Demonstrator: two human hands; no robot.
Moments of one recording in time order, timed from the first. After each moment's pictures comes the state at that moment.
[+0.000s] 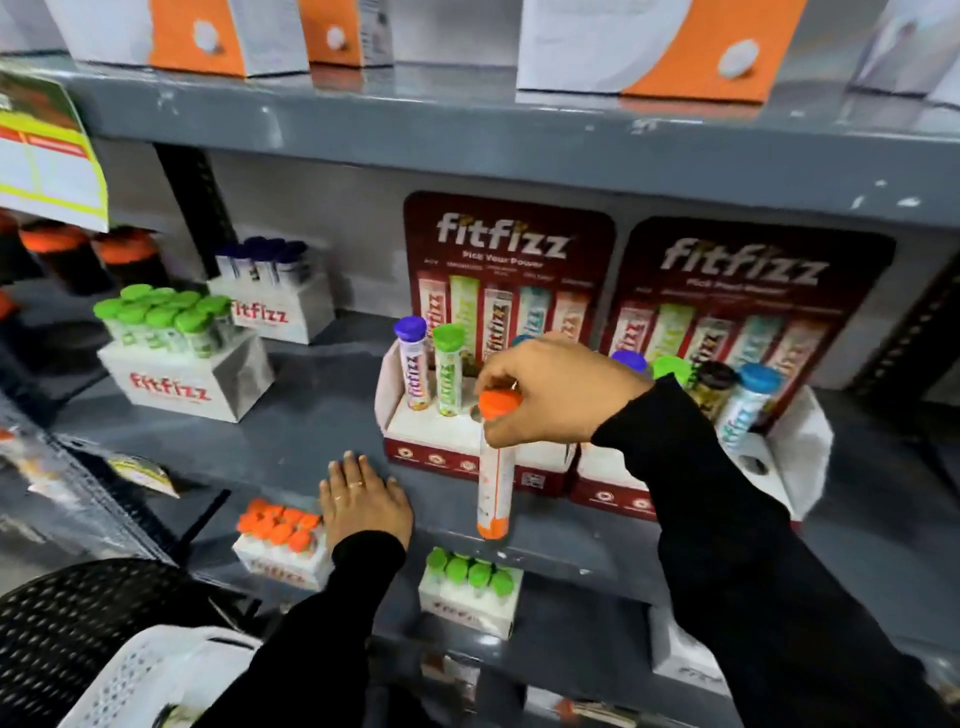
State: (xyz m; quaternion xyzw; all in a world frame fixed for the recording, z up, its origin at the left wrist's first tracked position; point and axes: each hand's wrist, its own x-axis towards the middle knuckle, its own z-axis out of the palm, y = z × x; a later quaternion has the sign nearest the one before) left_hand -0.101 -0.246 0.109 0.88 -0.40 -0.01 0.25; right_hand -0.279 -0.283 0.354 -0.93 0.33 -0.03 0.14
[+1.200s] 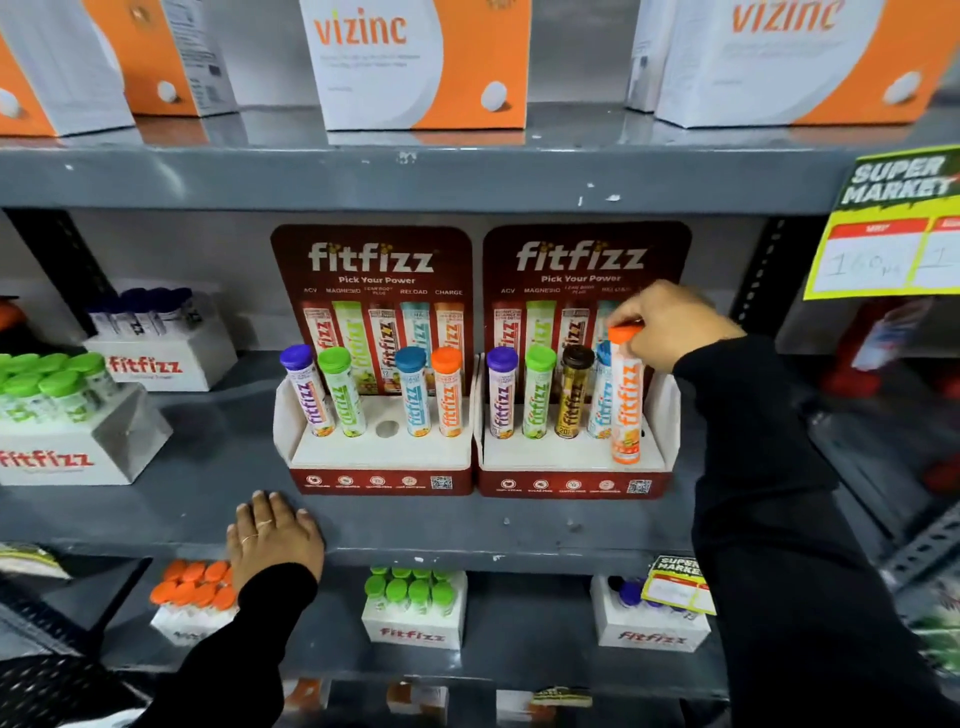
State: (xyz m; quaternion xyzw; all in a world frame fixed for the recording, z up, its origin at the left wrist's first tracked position) left_hand -0.101 -0.239 0.107 0.88 -0.42 0.01 0.20; right_hand -0.445 -0.325 0.369 -0.76 0.63 -0.13 0.09
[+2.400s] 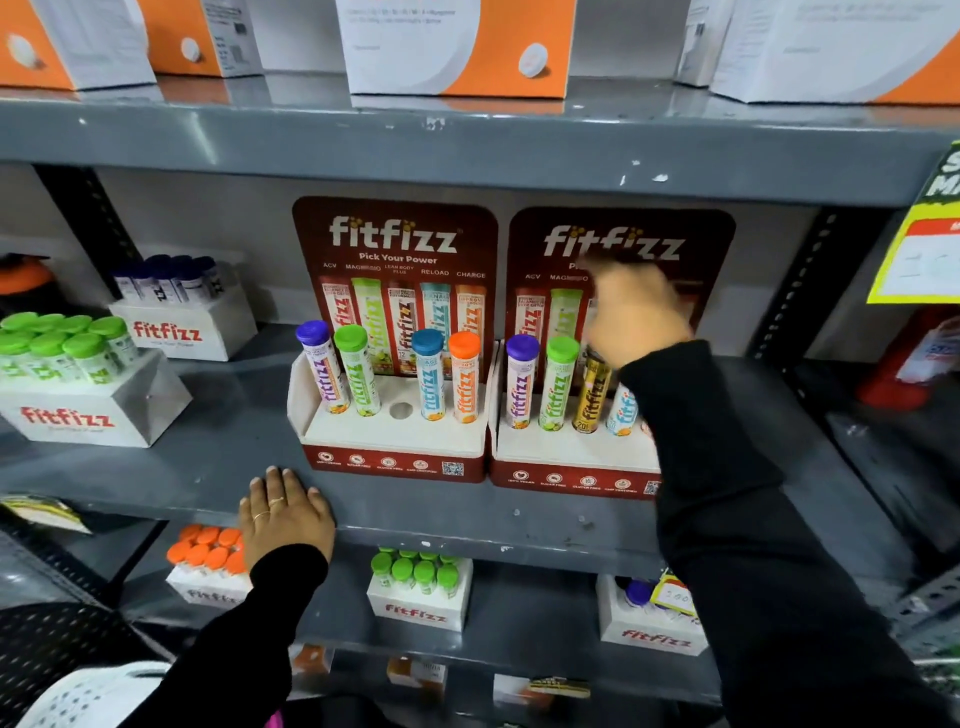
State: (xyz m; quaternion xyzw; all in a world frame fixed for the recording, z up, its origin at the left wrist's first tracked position) left_hand -0.109 -0.238 0.113 0.89 -0.41 0.01 0.20; right_hand -0.391 -0.328 0.356 -0.77 0.61 -0.19 0.05
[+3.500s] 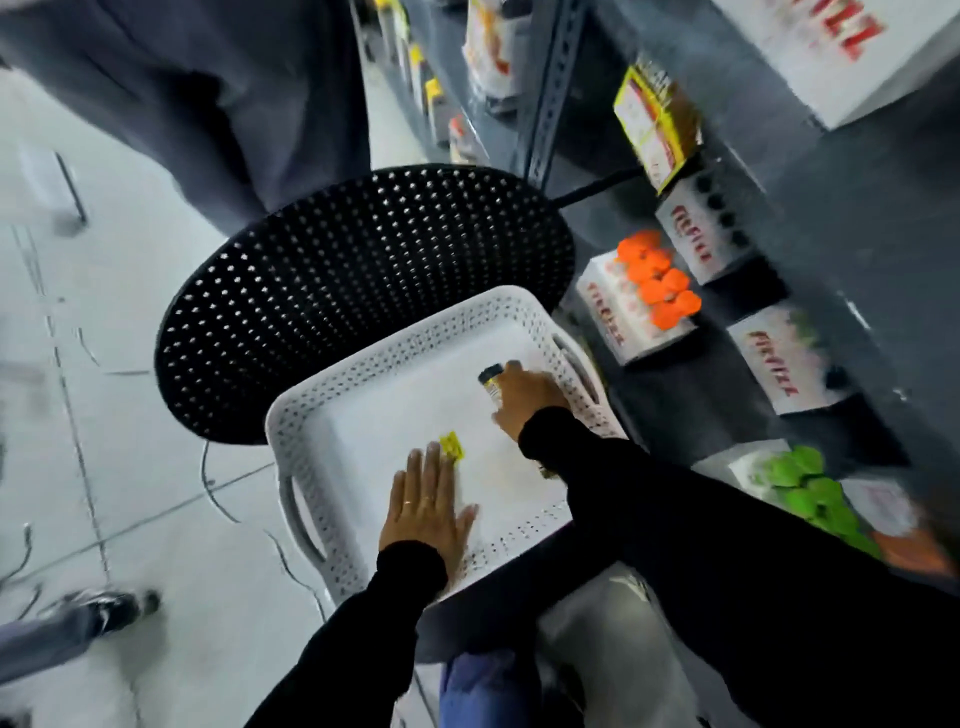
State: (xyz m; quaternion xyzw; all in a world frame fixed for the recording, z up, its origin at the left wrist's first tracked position) left_hand -0.061 0.082 -0.117 0.97 -0.19 -0.17 0.04; right_hand 0.032 -0.094 -0.025 -0.91 0.20 0.30 0.21
